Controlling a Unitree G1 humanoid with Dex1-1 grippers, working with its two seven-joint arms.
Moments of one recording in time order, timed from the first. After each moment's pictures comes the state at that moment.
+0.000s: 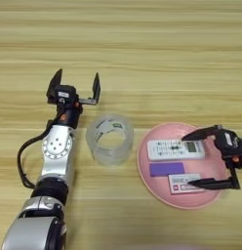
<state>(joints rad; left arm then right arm) -0.38 0.10 0.13 0.76 -0.05 -0.73 -0.16 -0.16 -0.72 0.20 -0.04 0.30 0.01 1.33</state>
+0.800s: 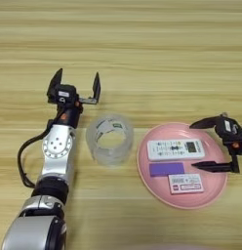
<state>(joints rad) -0.39 0.10 0.13 0.77 -0.05 -0.73 -0.16 -0.27 -0.70 0.24 0.18 0.17 -0.01 1.30</state>
